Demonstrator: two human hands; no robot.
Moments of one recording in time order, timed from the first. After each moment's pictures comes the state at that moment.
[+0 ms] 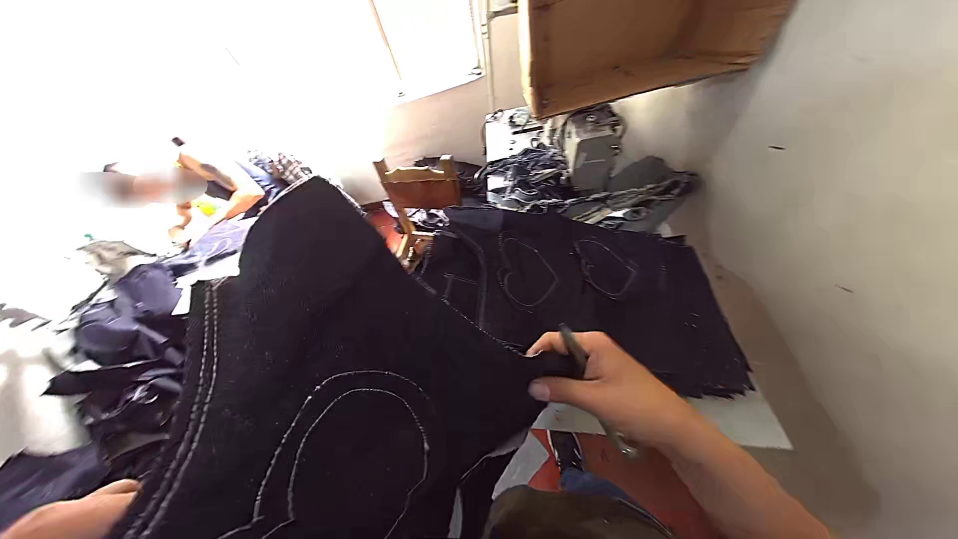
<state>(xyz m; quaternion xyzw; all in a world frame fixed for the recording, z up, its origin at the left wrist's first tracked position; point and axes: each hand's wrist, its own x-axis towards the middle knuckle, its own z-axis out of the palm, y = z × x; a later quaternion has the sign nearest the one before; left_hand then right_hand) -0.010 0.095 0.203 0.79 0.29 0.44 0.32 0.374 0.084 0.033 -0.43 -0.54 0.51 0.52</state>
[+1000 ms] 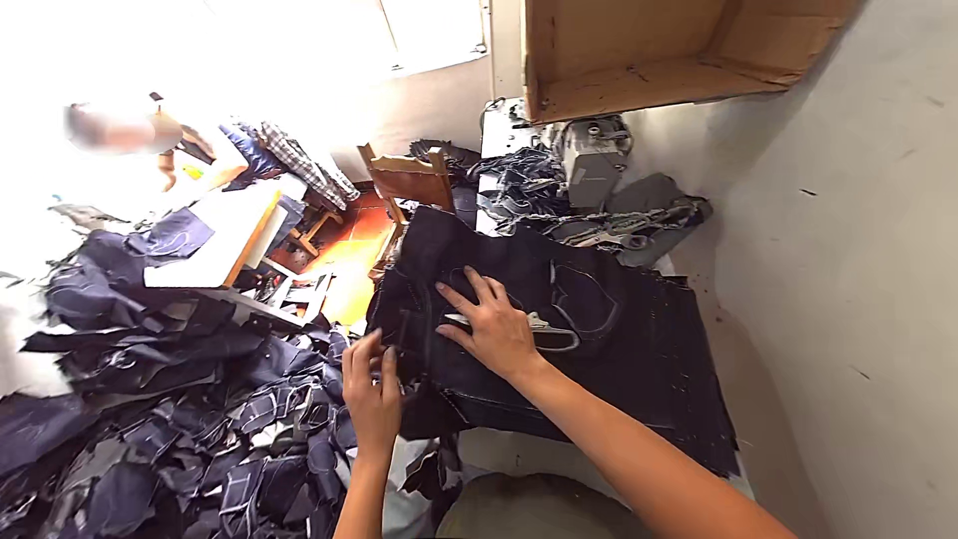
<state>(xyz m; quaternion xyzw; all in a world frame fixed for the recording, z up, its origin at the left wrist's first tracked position) 0.155 0.216 -0.064 0.69 0.60 0.40 0.09 0.377 0.252 -0.071 -0.61 -0.72 0.03 0.32</state>
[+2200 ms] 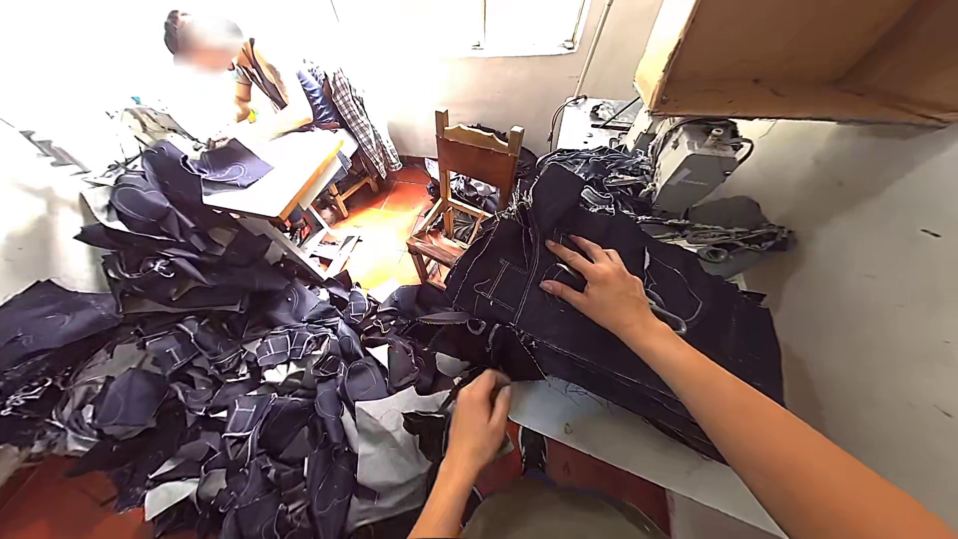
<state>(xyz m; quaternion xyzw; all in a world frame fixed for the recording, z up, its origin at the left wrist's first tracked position) 0.119 0.114 -0.134 0.65 0.55 0.35 0.39 0.386 0.249 -0.052 -0.63 -0.74 0.03 0.23</state>
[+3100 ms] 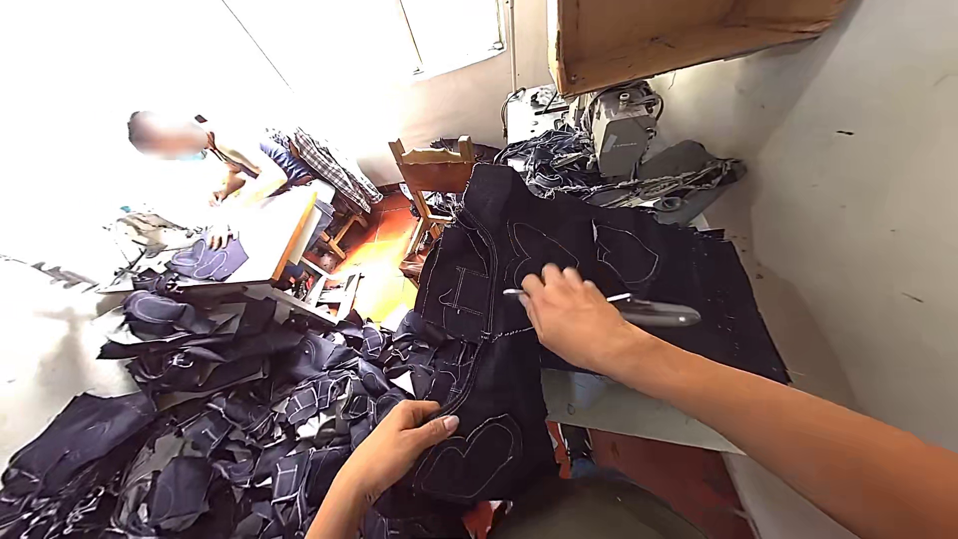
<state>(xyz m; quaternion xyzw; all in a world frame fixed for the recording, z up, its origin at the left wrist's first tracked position) 0.048 0.139 0.012 0.62 0.49 0.04 0.62 0.355 0.168 0.047 -0.68 -0.70 0.19 0.04</state>
